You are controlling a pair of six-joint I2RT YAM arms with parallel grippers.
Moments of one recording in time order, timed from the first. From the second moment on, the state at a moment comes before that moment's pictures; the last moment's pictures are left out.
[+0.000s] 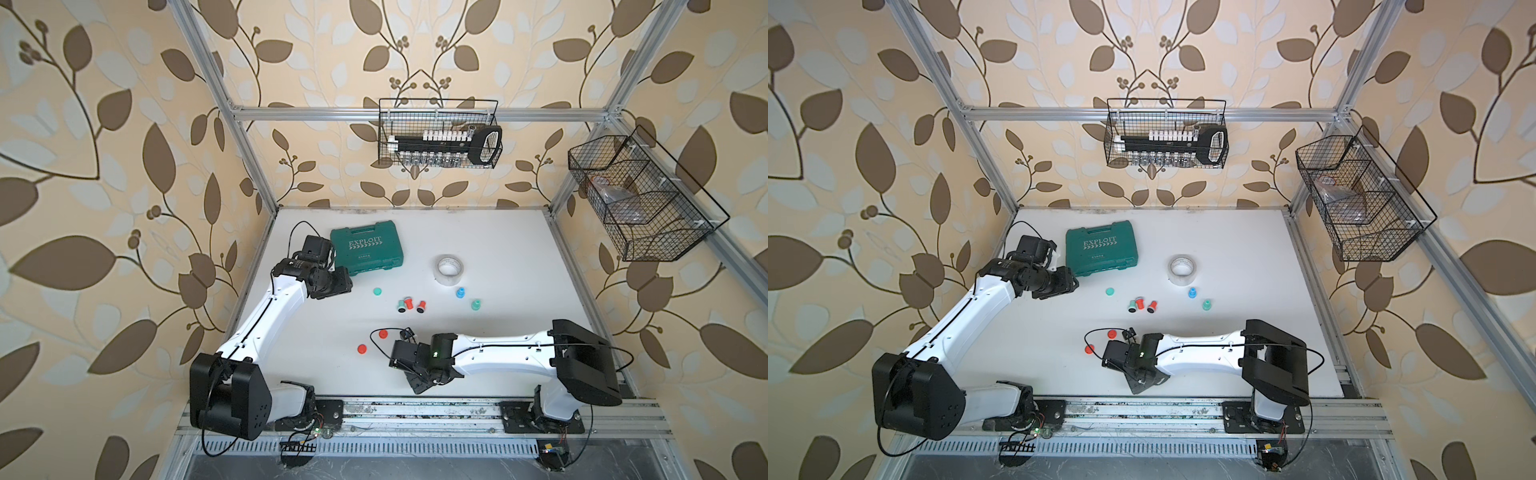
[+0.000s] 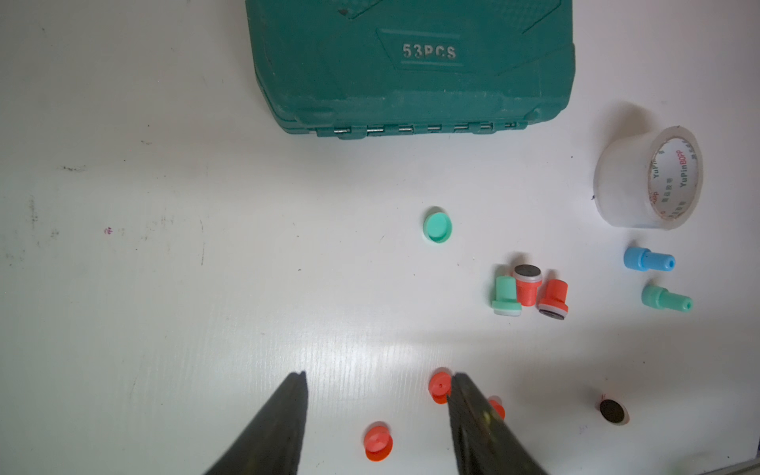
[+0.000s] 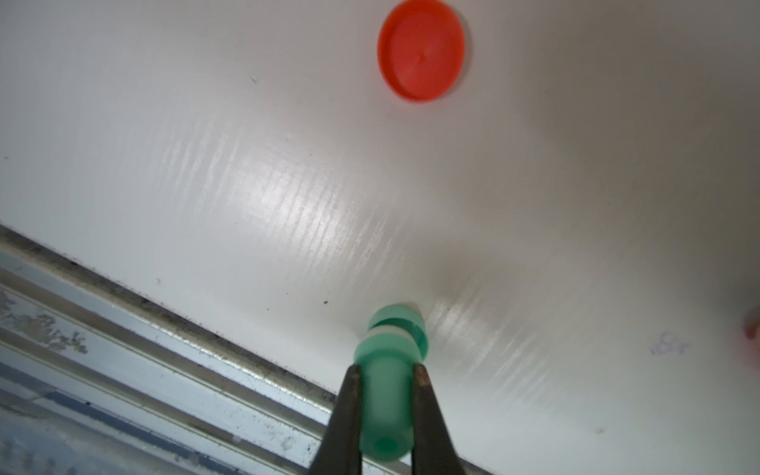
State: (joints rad) left arm -0.15 1.29 1.05 -0.84 0.18 -0.39; right arm 1.29 1.70 1.05 -0.78 0.13 0.84
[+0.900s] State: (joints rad) left arm -0.15 1.30 1.05 -0.84 0.18 -0.38; right arm 1.28 1.67 1.04 -0.77 0.13 0.84
